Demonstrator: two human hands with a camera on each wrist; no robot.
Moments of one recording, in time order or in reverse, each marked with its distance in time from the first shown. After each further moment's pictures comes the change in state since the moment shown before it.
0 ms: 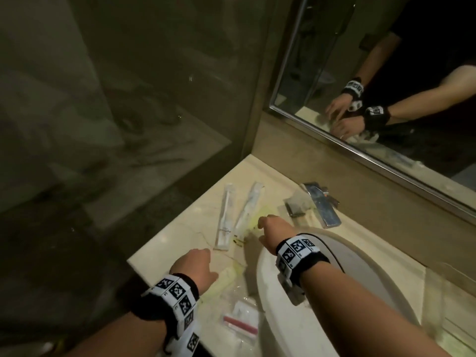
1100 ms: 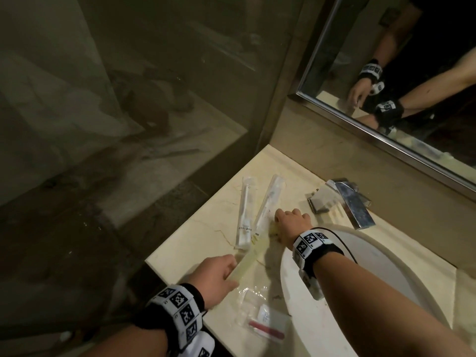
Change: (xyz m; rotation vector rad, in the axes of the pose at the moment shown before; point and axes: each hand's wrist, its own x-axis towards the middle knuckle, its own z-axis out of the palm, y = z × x) left_hand 0.010 -0.040 0.013 -0.455 -0.152 0.153; right_hand 0.055 0.000 0.039 -0.189 -0.024 0.087
